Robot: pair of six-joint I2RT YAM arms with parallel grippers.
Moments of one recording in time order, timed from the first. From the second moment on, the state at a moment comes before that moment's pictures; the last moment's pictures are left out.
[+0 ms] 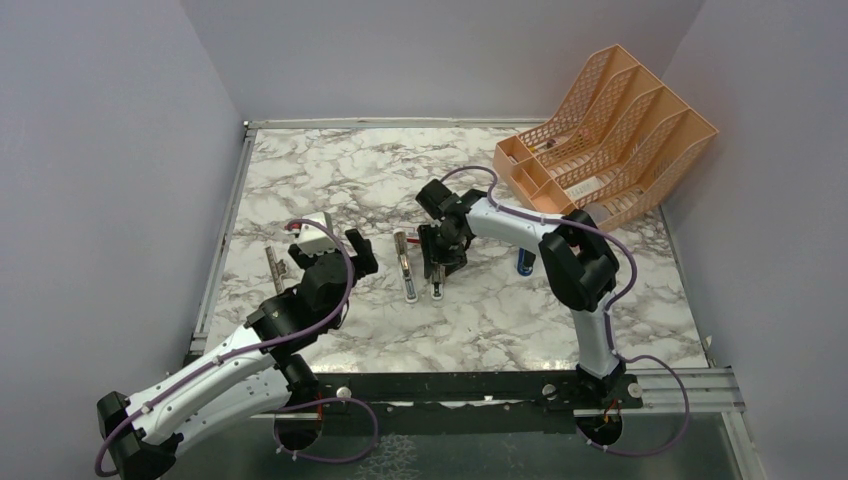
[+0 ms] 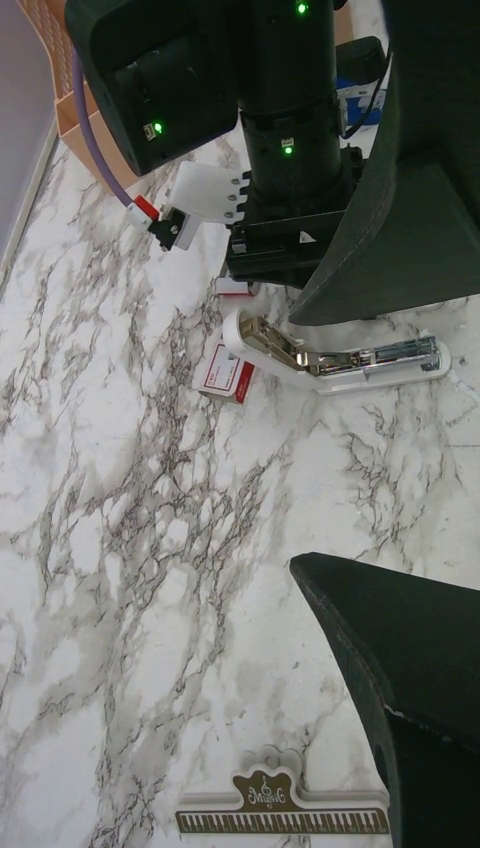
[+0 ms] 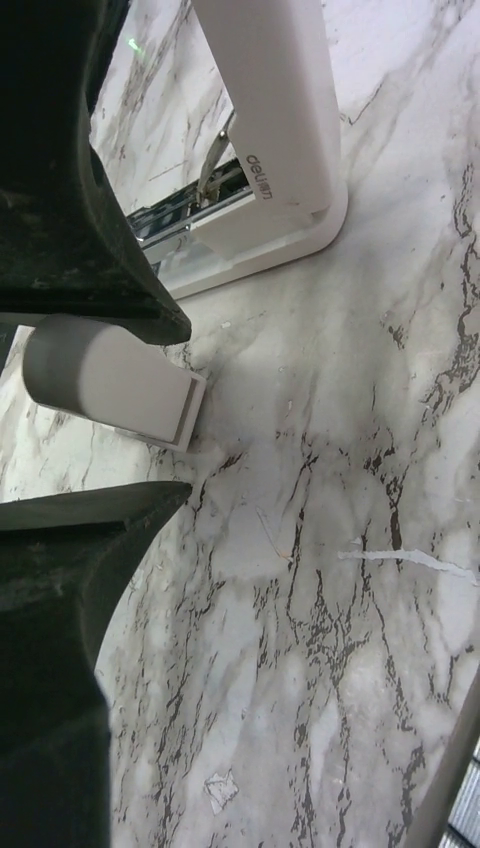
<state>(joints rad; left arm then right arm) -0.89 0.67 0.62 -0.34 -0.84 -0.62 0.77 2.07 1.54 -0.75 -0.12 0.57</state>
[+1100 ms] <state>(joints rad) -0.89 0.93 0.68 -0.15 -0.34 -0.49 0.40 1.44 1.03 -0.60 0.25 0.59</state>
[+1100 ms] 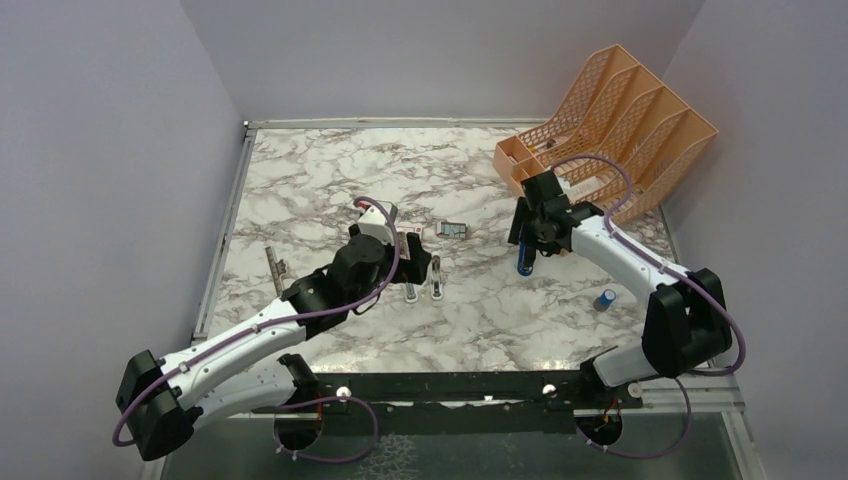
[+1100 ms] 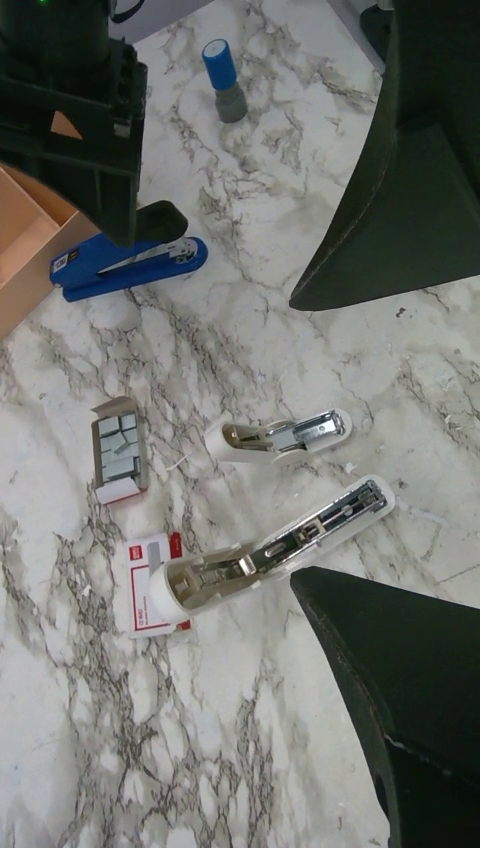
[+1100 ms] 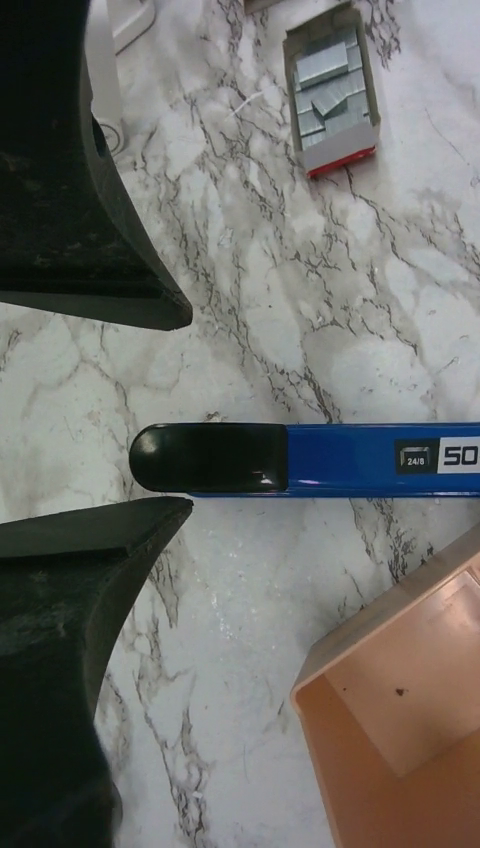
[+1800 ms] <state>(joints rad) -0.89 1.07 0.71 -0.09 -0.16 -0.52 0.40 1.54 0.99 -0.54 0.29 0.57</state>
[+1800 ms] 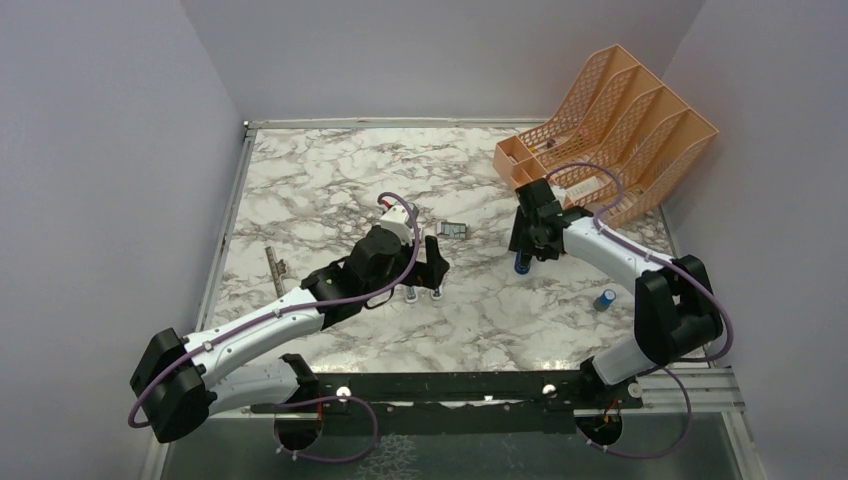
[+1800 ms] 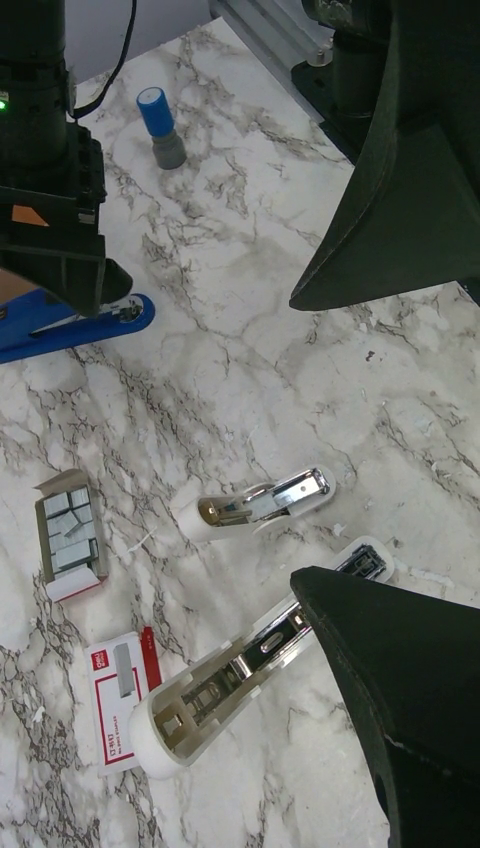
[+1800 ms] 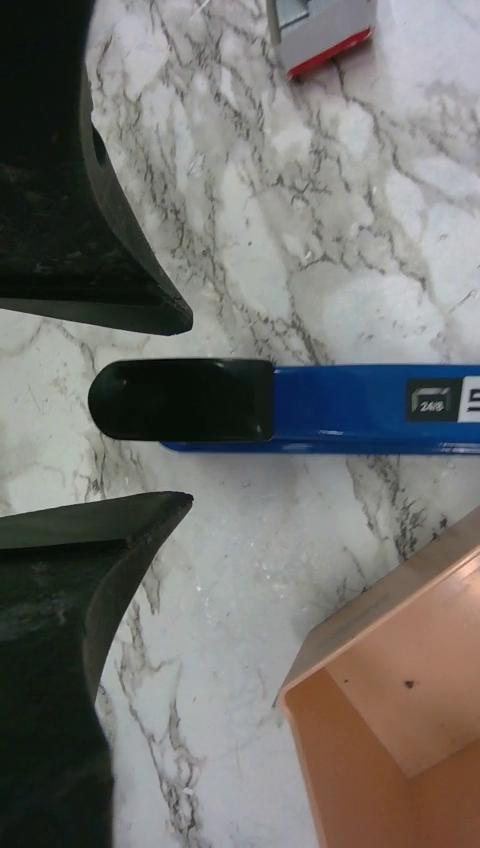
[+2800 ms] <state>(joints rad) -0.89 1.23 0.71 0.08 -0.03 -0.69 0.40 1.37 0.86 -0.51 0.13 0.59</state>
